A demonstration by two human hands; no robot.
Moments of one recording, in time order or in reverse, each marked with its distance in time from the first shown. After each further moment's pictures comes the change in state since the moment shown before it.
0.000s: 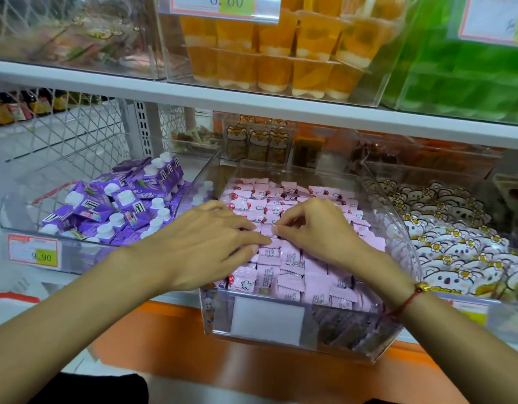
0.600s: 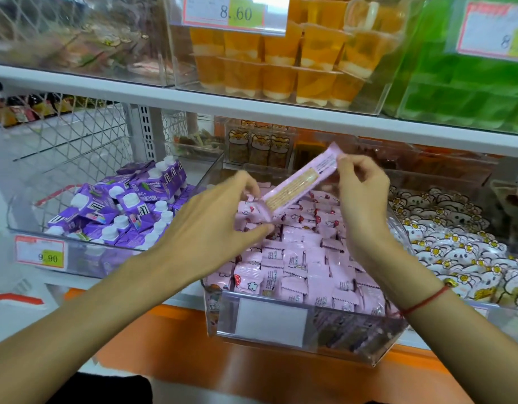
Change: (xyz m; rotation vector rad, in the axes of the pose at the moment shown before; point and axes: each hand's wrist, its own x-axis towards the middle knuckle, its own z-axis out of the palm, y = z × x) left_hand 0.001 0.004 -0.002 -0.442 0.526 -0.195; right_hand 0.004 -0.021 -0.033 0.907 0.653 0.309
